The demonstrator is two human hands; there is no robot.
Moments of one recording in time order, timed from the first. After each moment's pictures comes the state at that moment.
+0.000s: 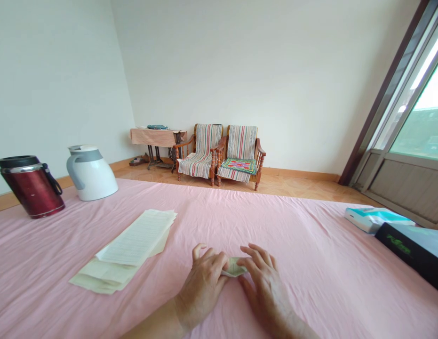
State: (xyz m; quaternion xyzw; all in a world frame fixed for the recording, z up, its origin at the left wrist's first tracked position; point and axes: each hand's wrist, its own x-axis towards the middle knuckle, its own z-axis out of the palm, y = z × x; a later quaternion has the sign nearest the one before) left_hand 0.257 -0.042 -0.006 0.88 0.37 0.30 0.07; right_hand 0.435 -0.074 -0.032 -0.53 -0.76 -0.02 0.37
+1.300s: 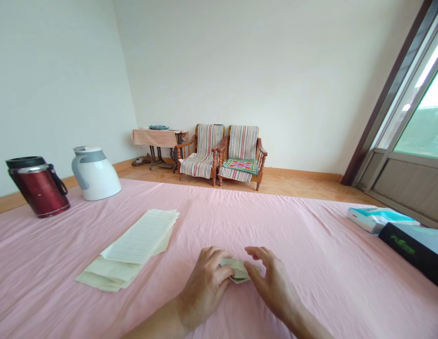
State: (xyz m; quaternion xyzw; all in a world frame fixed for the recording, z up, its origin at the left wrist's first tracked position) left_hand 0.252 -0.045 -0.003 0.90 0.29 0.32 0.08; right_hand 0.441 -0.067 -0.024 -0.59 -0.65 0.19 0.43
